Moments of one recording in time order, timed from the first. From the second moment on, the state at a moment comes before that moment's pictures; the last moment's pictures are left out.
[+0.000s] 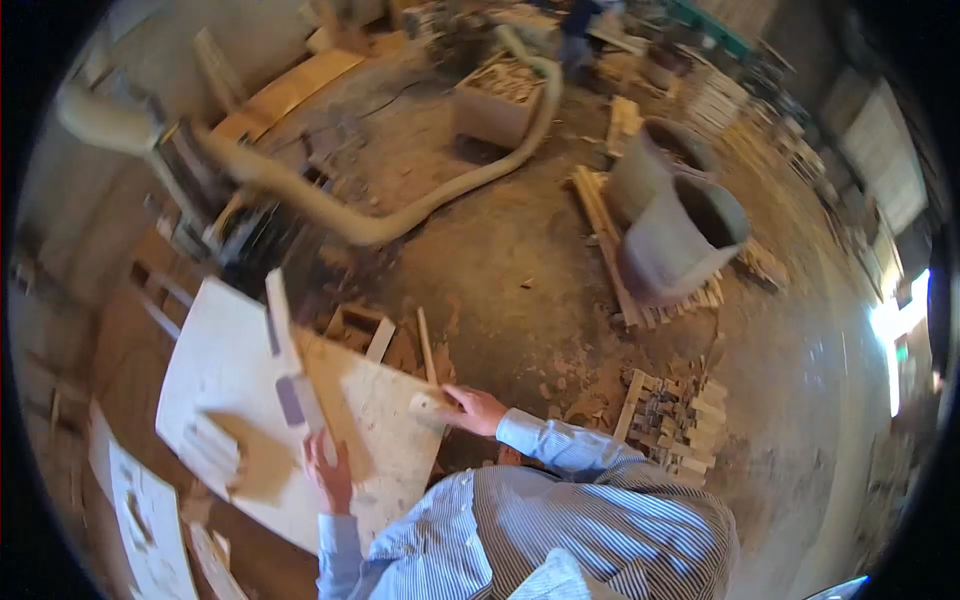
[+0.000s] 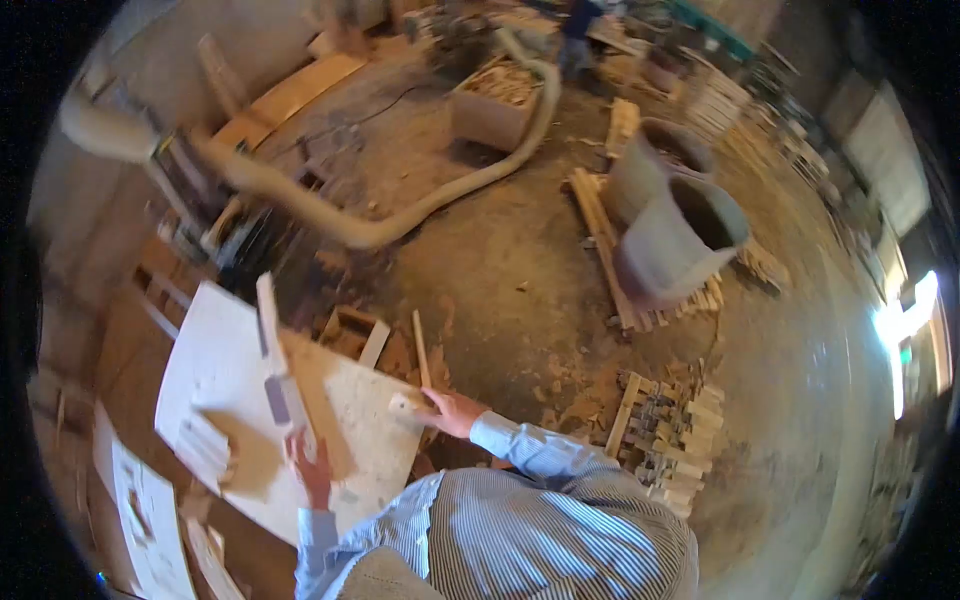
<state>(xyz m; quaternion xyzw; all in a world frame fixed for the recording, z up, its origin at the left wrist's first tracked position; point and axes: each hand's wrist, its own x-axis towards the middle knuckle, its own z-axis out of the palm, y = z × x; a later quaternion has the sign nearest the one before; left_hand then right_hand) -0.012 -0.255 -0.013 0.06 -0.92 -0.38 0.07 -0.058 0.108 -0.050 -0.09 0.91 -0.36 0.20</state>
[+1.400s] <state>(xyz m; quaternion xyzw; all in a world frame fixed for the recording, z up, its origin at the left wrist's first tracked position) -0.229 -0.380 -0.118 0.04 -0.89 -0.41 0.19 -0.008 0.059 -0.095 -0.09 0.96 -0.24 0.15</state>
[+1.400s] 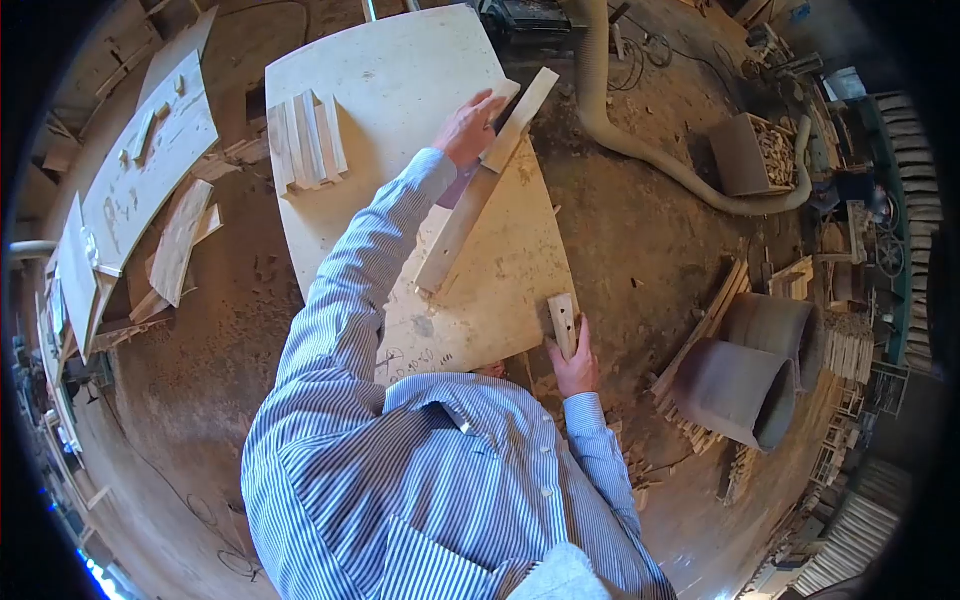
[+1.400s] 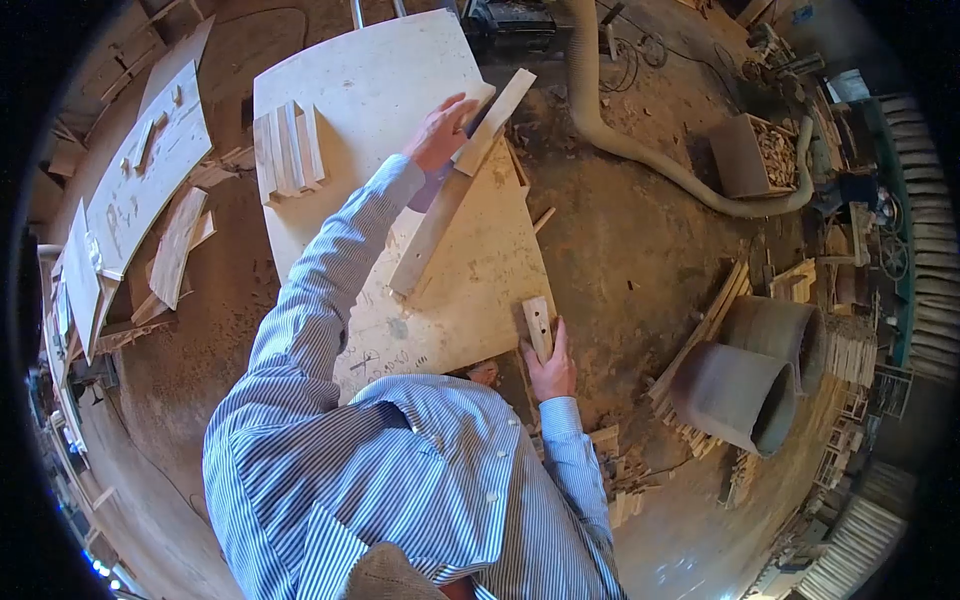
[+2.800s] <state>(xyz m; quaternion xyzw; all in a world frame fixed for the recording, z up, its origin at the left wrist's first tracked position) -0.235 -0.353 -0.124 0.26 -0.90 -0.32 0.13 0.009 0.083 -0.099 -0.09 0.95 -0.22 0.21</state>
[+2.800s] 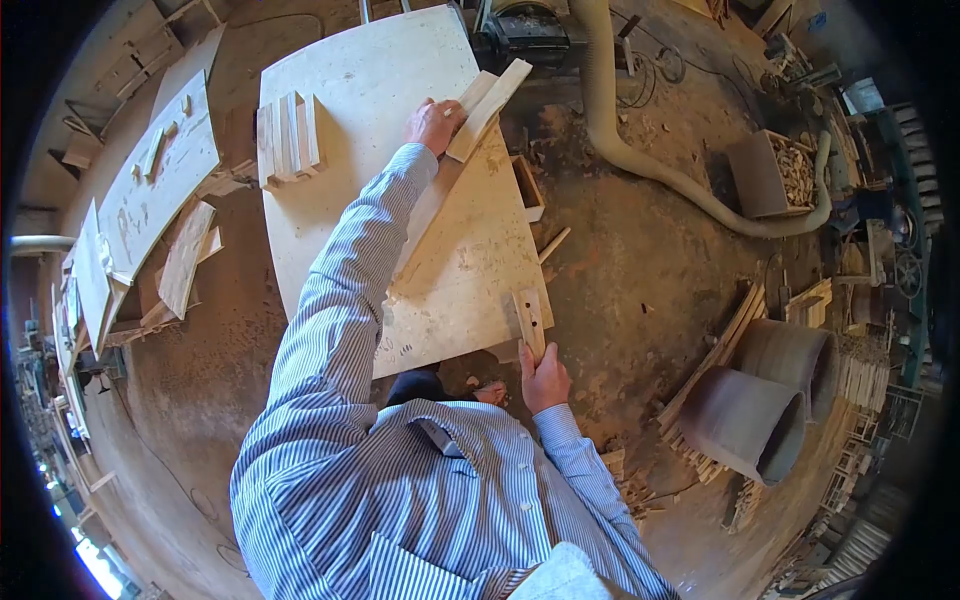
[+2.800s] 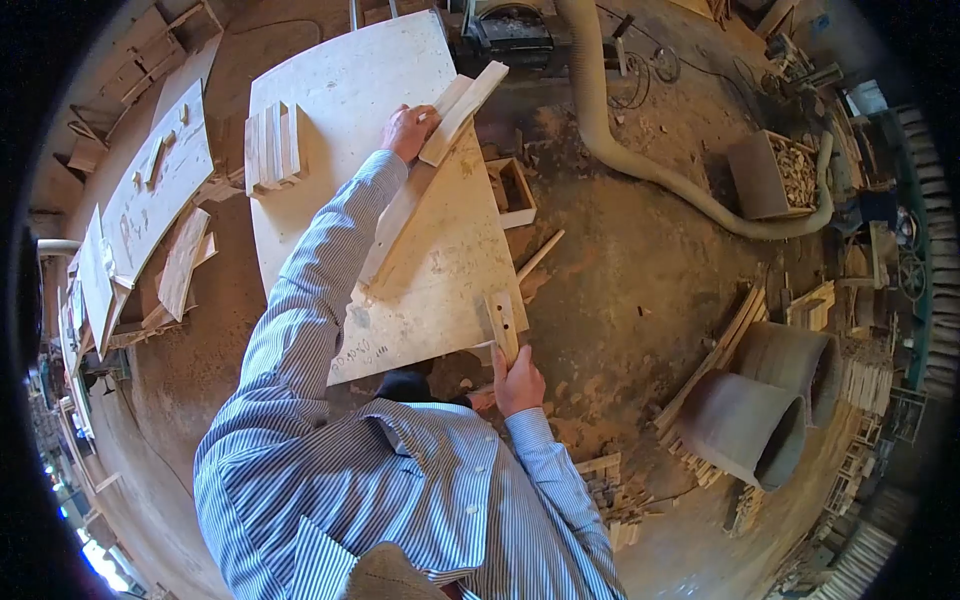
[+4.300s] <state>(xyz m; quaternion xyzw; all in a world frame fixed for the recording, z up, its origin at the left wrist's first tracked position) -0.225 -0.350 -0.124 0.19 -0.95 -0.20 0.16 0.015 0.088 -0.129 -0.08 0.96 -0.23 0.15</state>
